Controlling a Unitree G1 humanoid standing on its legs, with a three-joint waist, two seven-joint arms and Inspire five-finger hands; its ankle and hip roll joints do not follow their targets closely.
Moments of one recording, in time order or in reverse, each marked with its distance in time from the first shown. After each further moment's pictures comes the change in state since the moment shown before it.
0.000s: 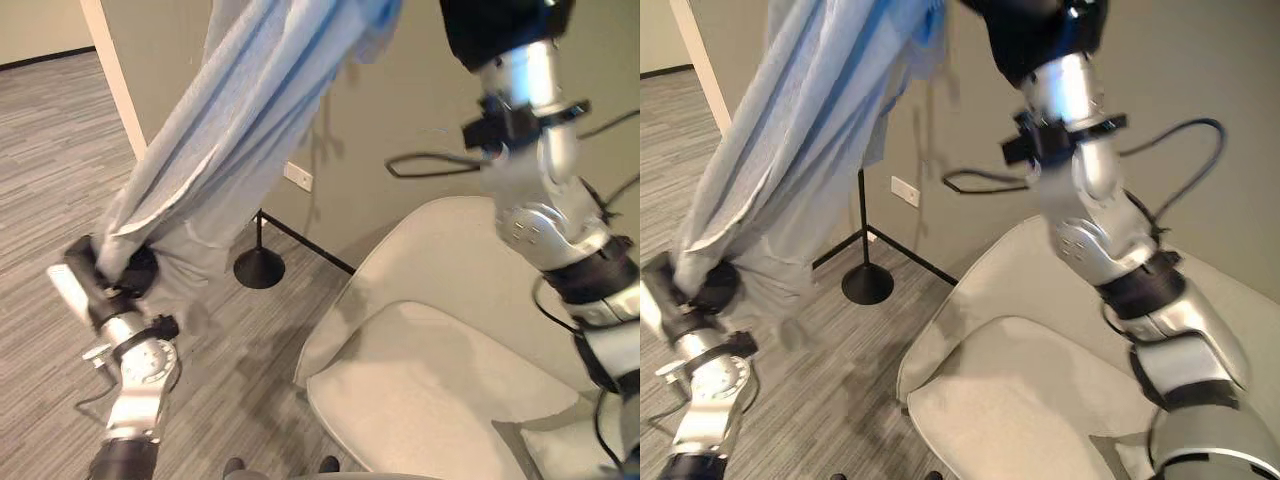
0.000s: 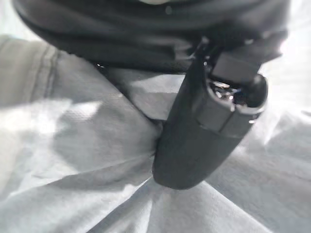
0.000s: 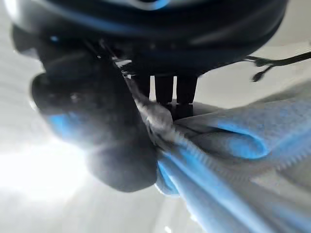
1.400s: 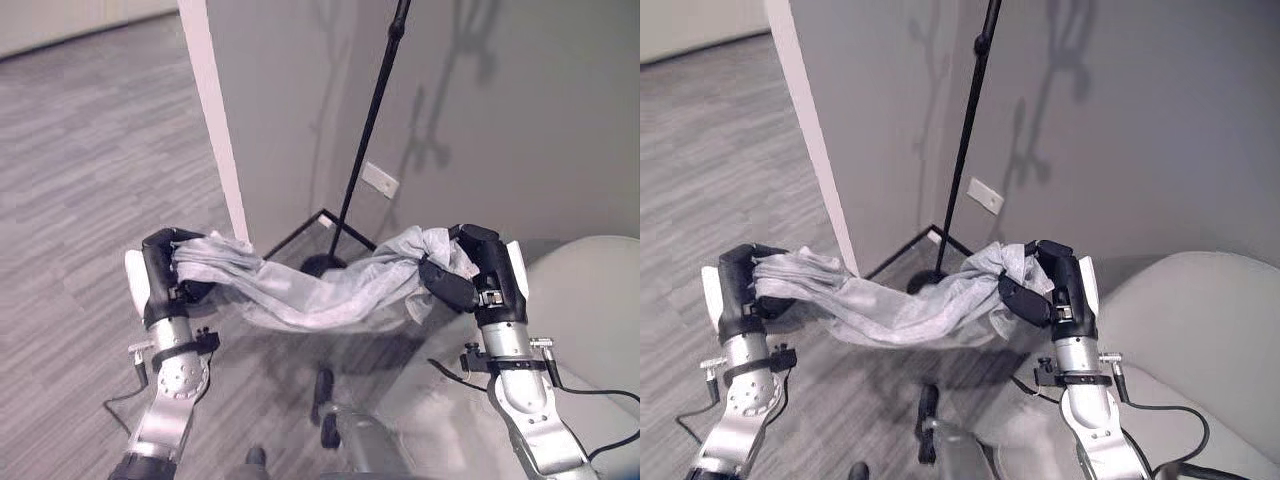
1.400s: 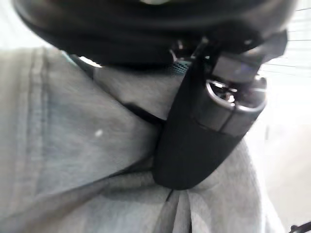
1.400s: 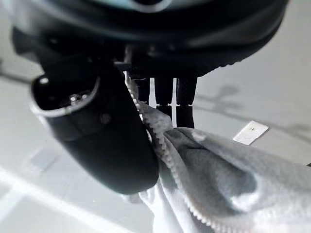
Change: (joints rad) left arm 0.023 -0.025 -0.251 -0.096 0.156 -0.045 -0.145; right arm 1.121 0.418 -0.433 -0.094 -0.993 0.203 -0.172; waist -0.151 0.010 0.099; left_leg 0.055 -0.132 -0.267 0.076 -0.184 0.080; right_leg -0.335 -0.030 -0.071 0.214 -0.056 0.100
